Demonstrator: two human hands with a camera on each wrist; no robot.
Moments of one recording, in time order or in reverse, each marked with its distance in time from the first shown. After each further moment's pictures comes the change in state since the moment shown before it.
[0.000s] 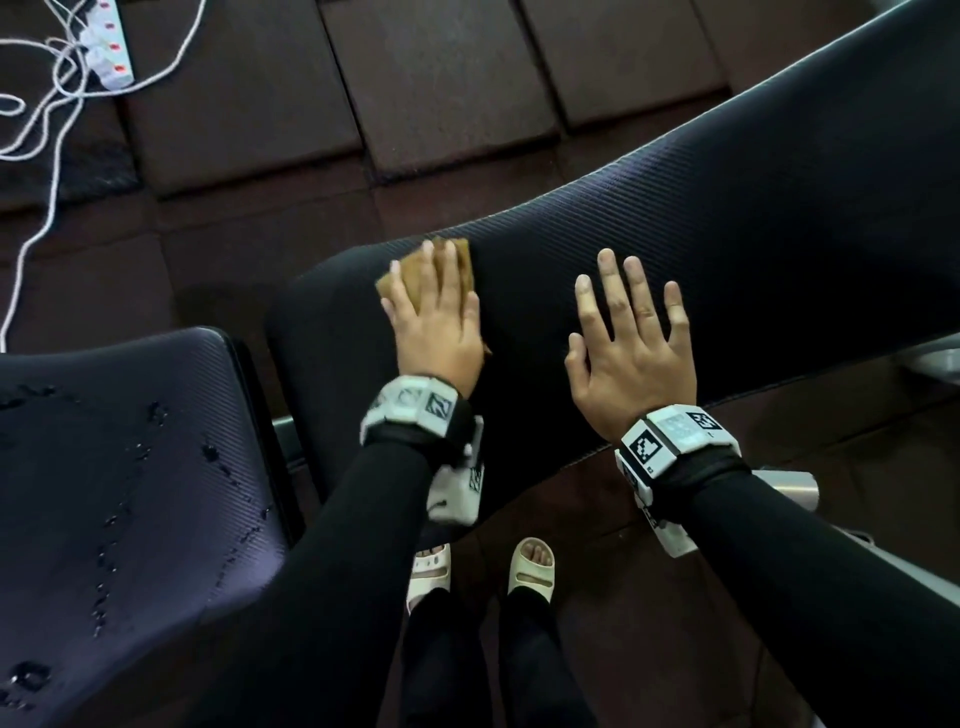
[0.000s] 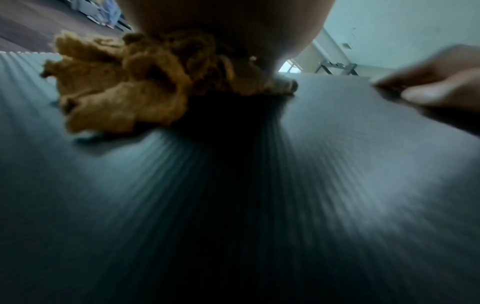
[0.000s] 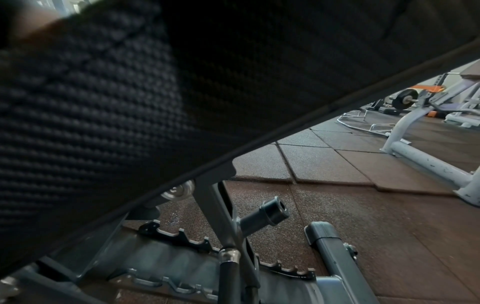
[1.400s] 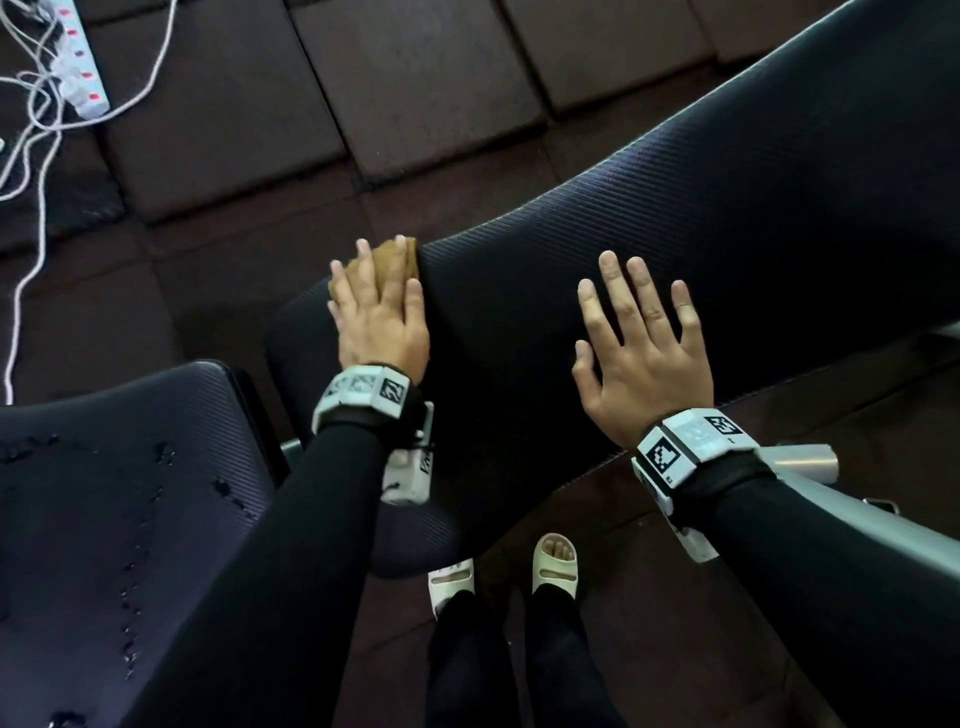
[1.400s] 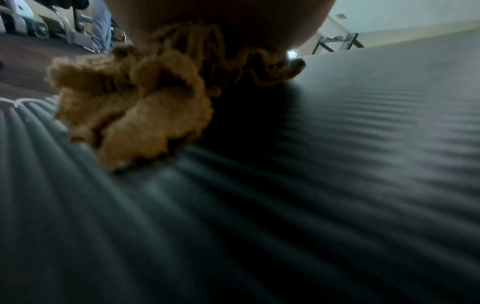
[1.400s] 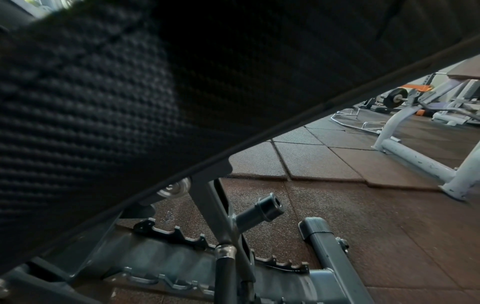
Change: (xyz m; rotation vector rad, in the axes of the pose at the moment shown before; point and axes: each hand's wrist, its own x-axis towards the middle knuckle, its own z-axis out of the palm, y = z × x) left_hand 0.037 -0.050 -0.019 0.000 -0.018 -0.069; right_hand 0.000 0.000 0.001 0.004 0.013 0.007
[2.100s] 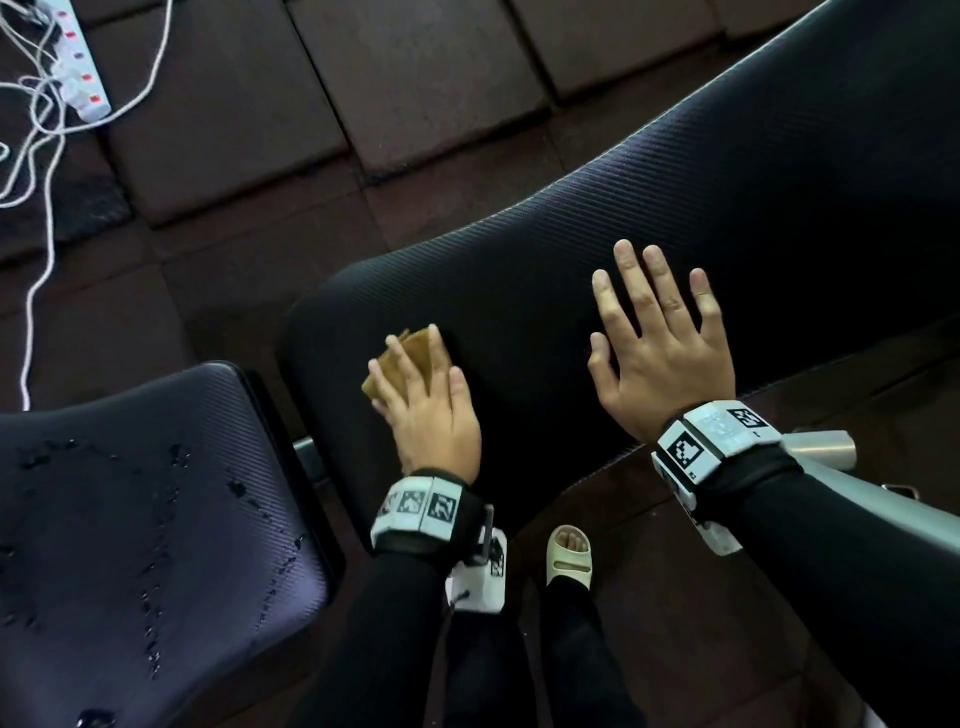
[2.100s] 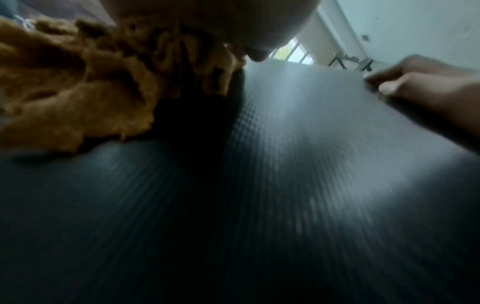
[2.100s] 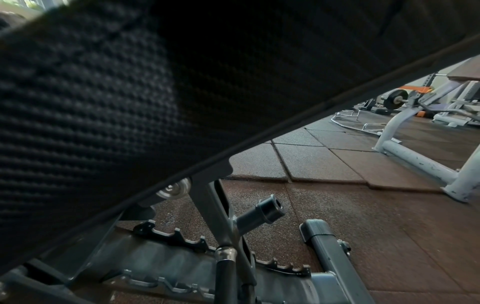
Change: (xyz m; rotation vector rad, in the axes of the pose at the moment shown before) left_hand -0.095 0.007 0.030 -0.118 -0.058 -0.104; right_hand 0.000 -0.001 -0.003 0.005 -0.006 0.009
